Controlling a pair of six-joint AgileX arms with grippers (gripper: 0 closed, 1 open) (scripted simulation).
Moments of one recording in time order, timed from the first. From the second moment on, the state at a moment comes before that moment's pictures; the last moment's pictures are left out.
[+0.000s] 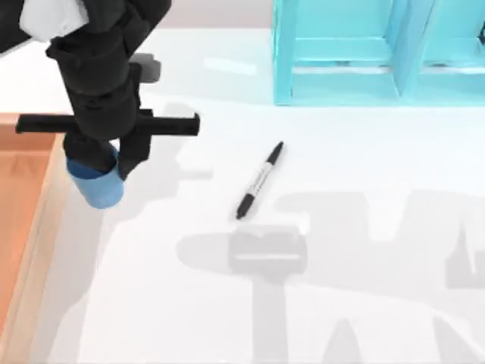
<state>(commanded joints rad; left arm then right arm) -0.44 1.86 1.59 -1.29 -0.05 -0.42 0.00 0.00 0.00 0.00 0.00 0.00</state>
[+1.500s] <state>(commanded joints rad) -0.55 1.96 1.39 -0.98 -0.09 -0.53 0.00 0.00 0.00 0.00 0.00 0.00</state>
